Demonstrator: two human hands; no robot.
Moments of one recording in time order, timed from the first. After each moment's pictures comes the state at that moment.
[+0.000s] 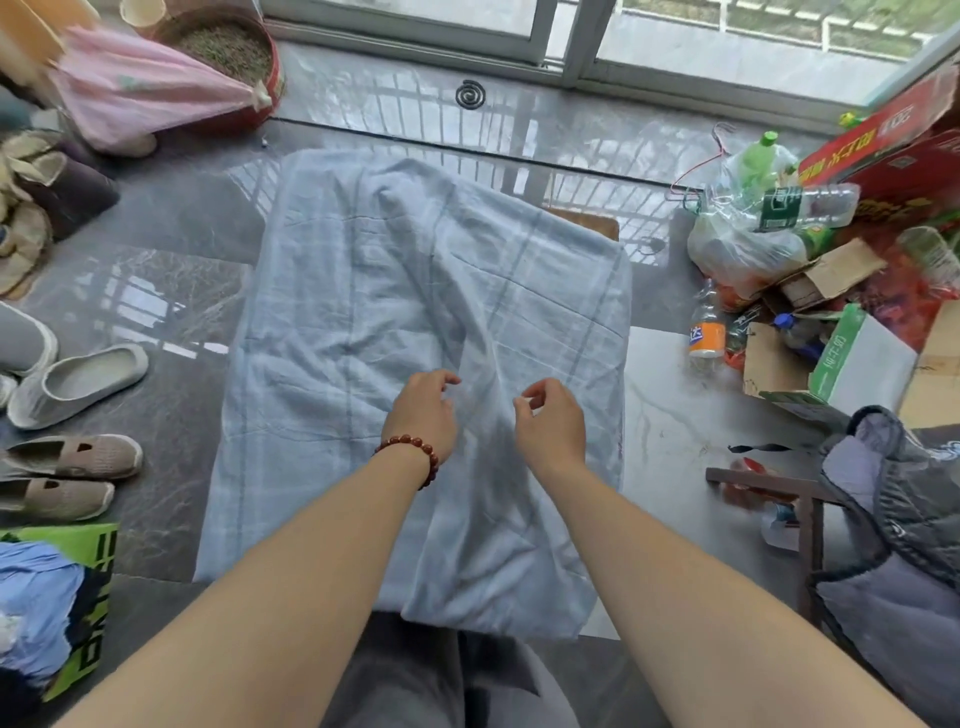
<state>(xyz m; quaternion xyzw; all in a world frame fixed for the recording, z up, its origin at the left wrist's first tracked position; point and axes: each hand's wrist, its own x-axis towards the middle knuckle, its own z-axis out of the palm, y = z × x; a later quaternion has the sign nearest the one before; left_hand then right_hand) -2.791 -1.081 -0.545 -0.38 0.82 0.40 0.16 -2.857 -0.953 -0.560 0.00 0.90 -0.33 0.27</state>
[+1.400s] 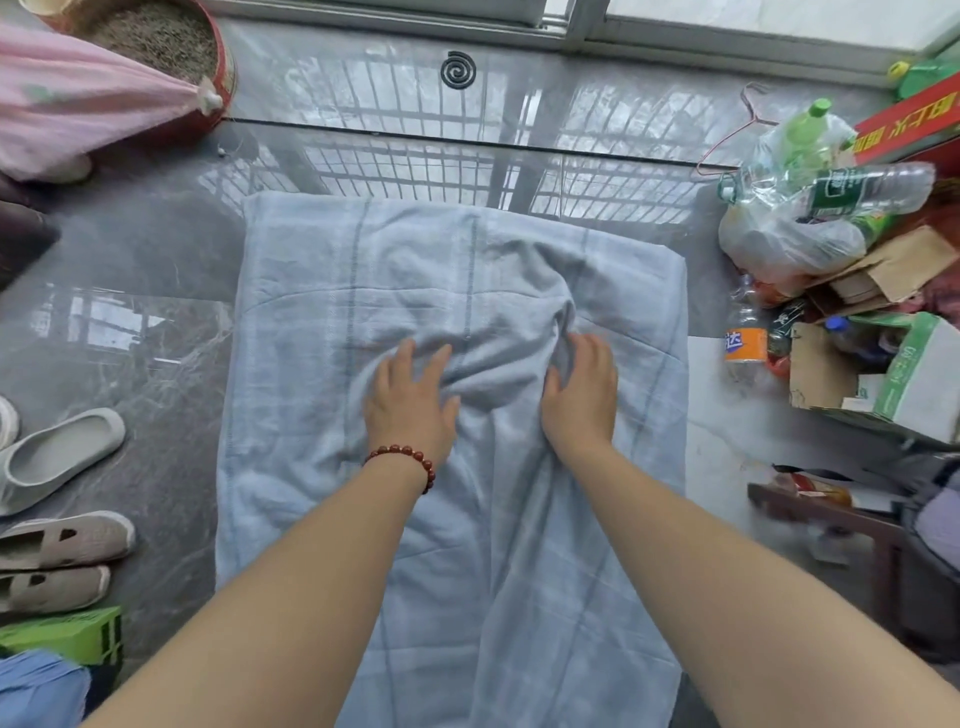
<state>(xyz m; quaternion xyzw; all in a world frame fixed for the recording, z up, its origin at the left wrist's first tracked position) -2.887 -1.197 -0.615 -0.30 0.90 0.23 0.20 -2.975 -1.052 -0.633 -0.02 0.95 -0.27 0.17</state>
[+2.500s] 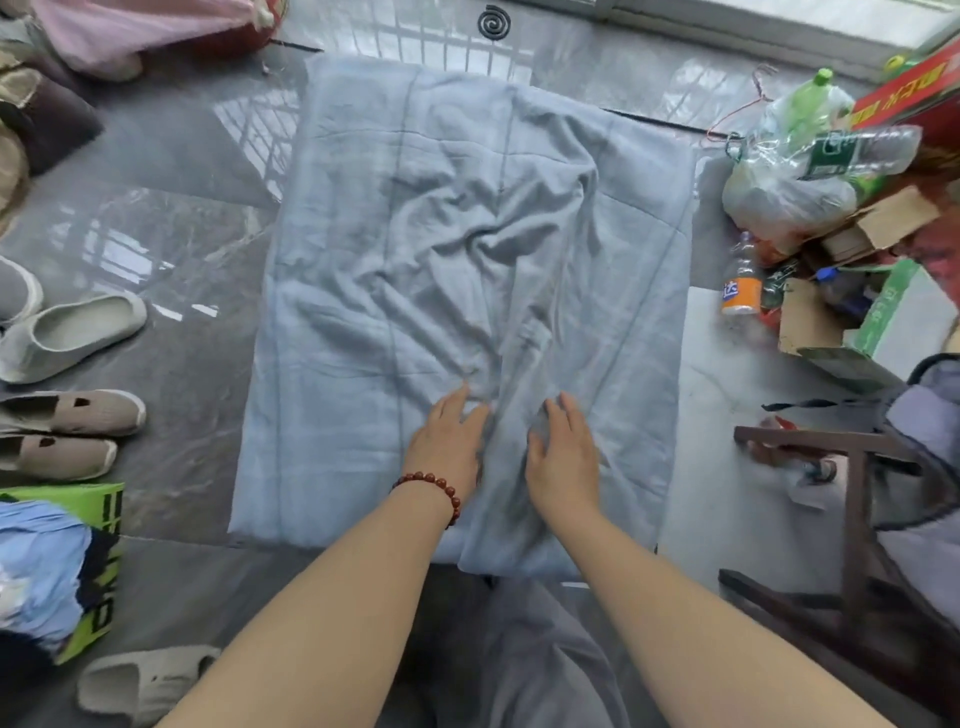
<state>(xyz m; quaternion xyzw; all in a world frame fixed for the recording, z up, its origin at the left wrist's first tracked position) -2.685 -1.083 -0.614 -0.19 0.91 0.27 0.25 -2.742 -0.952 -0.621 -0.08 0.94 -0.19 0.28</state>
